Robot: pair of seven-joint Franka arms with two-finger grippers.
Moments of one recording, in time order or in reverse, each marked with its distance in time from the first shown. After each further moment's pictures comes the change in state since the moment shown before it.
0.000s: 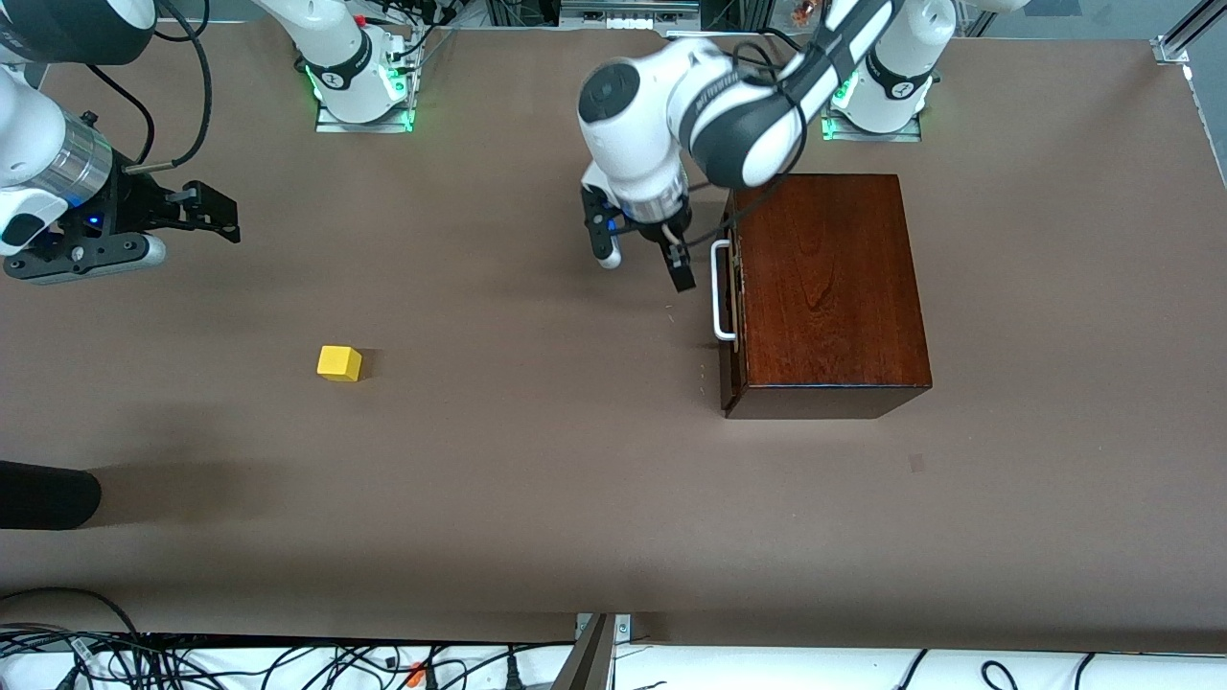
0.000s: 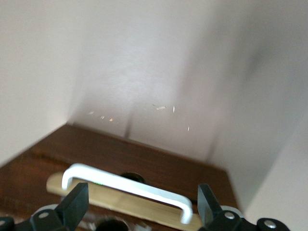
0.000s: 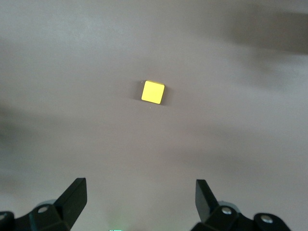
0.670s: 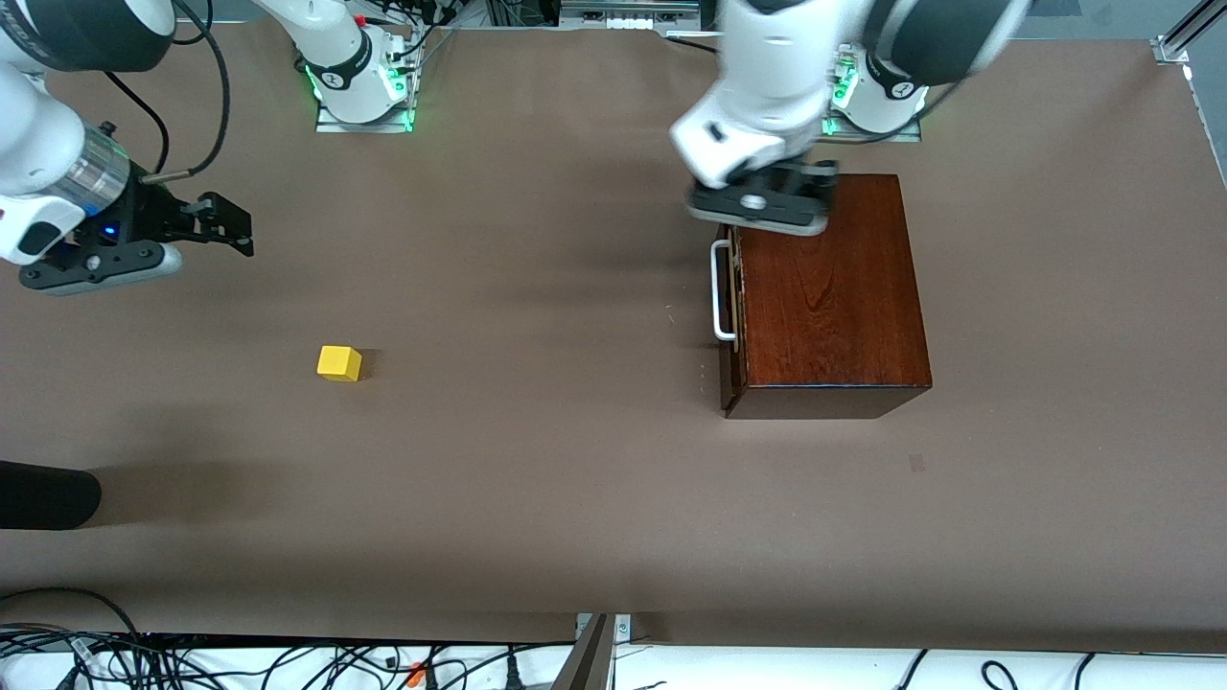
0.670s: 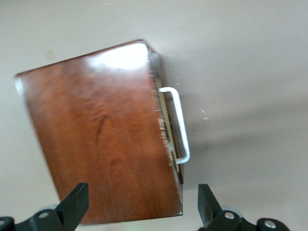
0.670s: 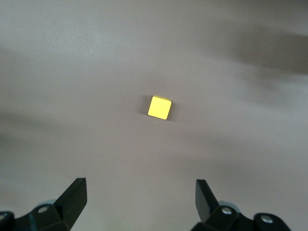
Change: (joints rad) left arm 0.220 -0.145 0.013 0.273 -0.219 -0.368 -0.654; right arm 0.014 0.025 0.023 0.001 0.005 0.071 0.001
